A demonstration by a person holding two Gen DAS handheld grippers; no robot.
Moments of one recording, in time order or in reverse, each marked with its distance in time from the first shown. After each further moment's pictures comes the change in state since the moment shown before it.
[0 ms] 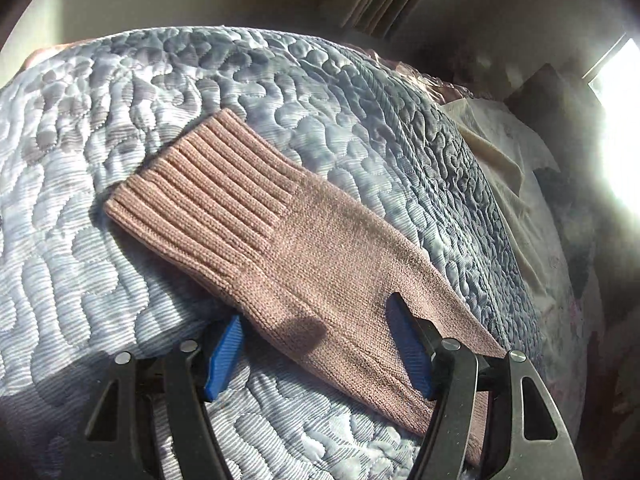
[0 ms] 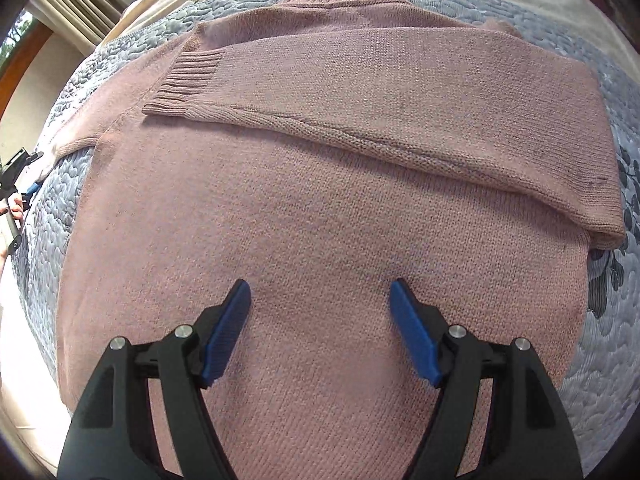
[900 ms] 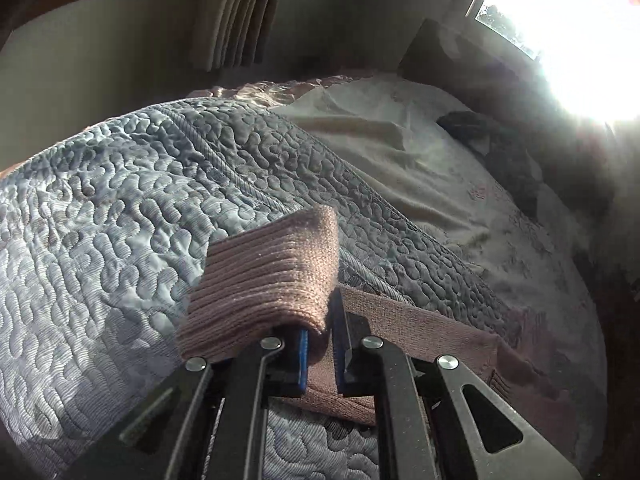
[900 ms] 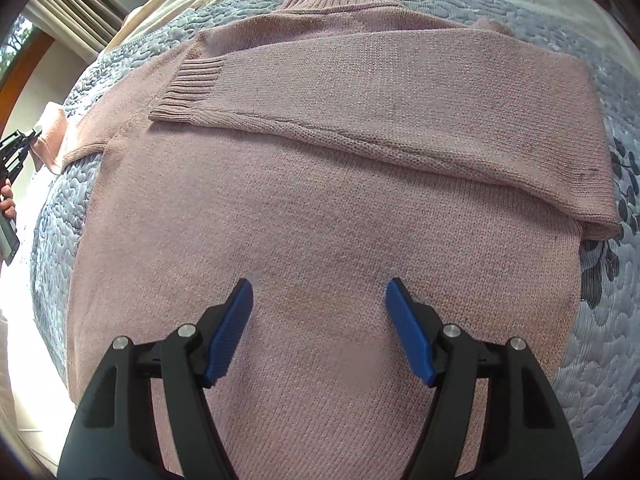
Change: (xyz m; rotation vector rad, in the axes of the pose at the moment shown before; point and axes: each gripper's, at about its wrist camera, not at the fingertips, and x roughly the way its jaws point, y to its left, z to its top) left arm -0.059 -0.161 -0.081 0.383 -0.088 -0.145; right arm -0.018 -0.007 -0.008 0.020 -0.002 0.027
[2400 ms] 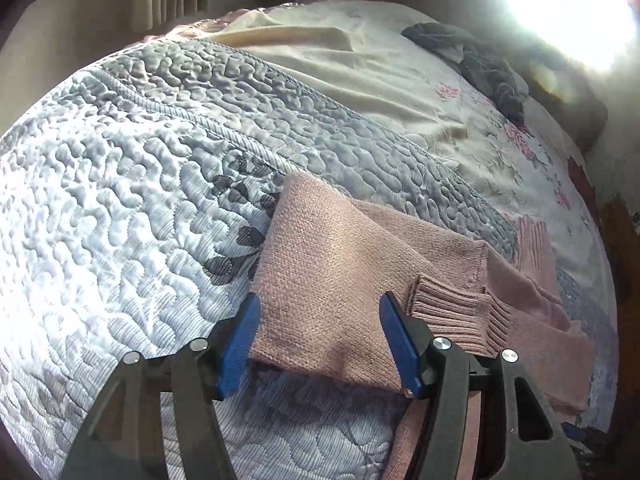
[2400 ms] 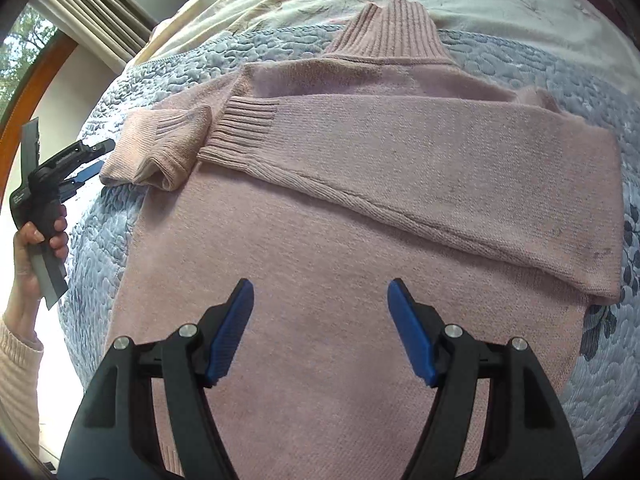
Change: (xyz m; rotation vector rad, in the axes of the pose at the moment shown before) left arm 0.062 -0.058 -0.051 0.133 0.254 0.019; right arm -0.015 0.045 0.053 -0.054 -0.047 0.074
